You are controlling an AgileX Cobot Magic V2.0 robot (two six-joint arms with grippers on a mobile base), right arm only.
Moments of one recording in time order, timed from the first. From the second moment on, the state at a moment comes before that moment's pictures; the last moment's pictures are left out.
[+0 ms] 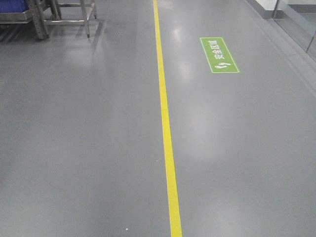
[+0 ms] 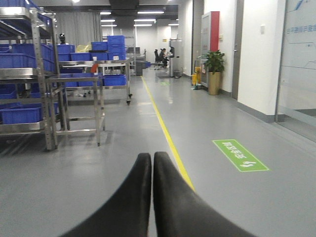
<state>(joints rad) 0.10 -0.01 -0.26 -0.12 0.30 0.06</state>
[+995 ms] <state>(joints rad) 0.10 -0.01 -0.26 -0.12 0.30 0.06</state>
